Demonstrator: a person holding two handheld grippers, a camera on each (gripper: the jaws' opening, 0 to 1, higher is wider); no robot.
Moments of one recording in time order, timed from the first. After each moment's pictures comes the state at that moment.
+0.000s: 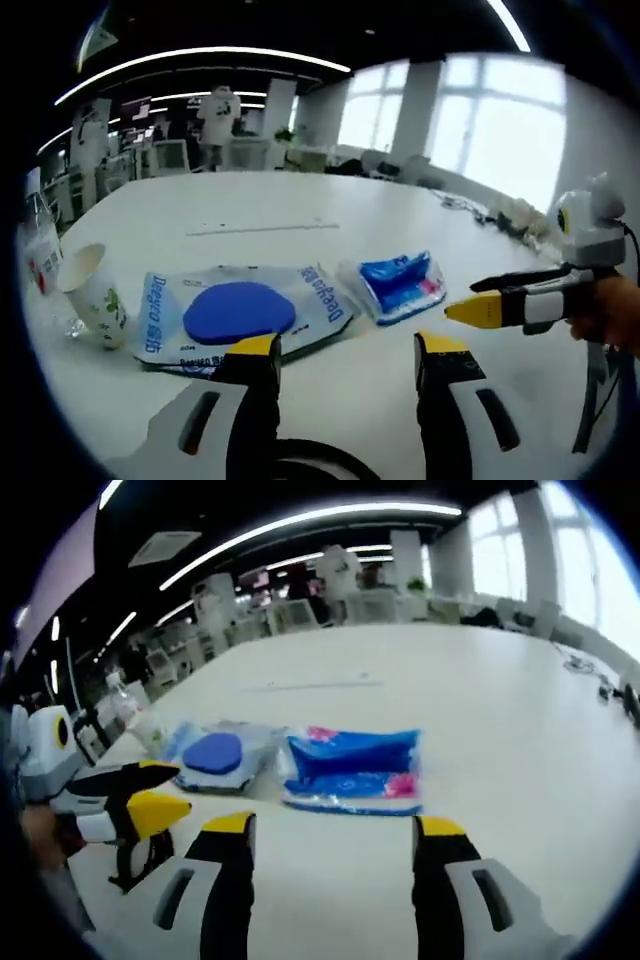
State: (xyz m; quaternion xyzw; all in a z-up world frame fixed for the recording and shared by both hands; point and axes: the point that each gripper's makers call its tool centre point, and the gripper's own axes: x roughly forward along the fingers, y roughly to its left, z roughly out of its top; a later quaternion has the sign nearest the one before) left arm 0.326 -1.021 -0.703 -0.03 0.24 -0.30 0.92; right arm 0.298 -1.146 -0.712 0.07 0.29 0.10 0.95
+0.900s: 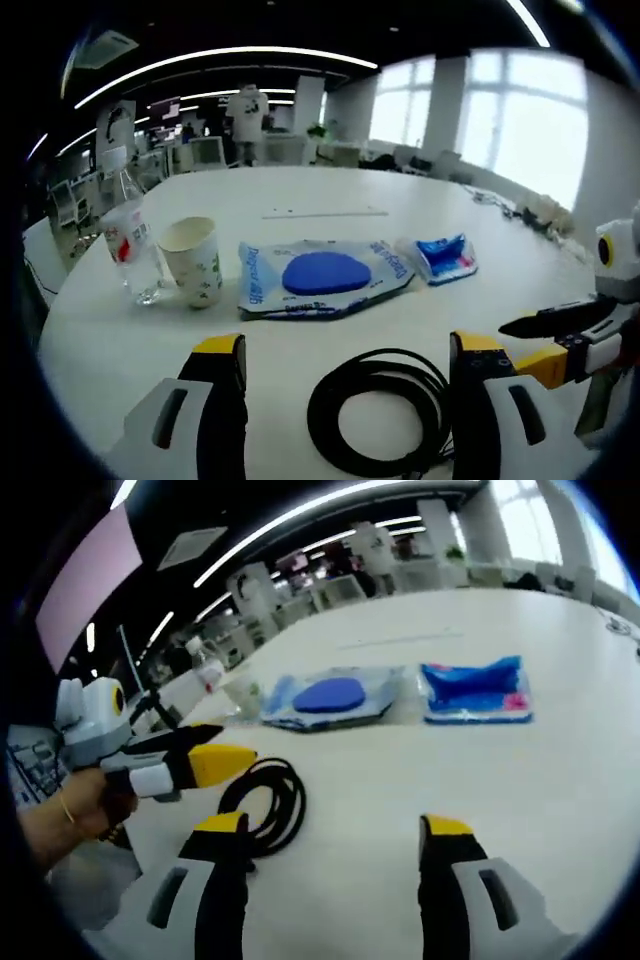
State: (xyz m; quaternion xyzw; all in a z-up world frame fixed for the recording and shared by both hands) left arm 0.294 -0.922 -0.709 -0.01 0.25 -0.24 0.94; right arm 0.219 -1.039 -0.727 0.12 0.34 0.19 0.91
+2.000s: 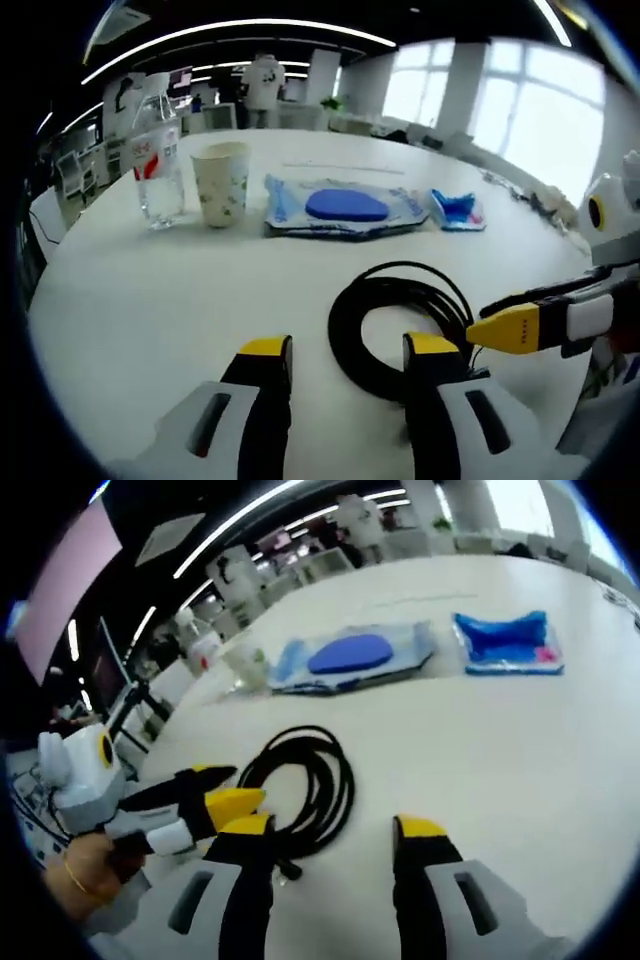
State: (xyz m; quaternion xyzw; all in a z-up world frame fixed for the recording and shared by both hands) left arm 0.255 -0.896 -0.756 -0.03 0.31 -0.23 0.92; right arm 0.223 -0.993 -0.754 0.14 0.40 0.15 0.89
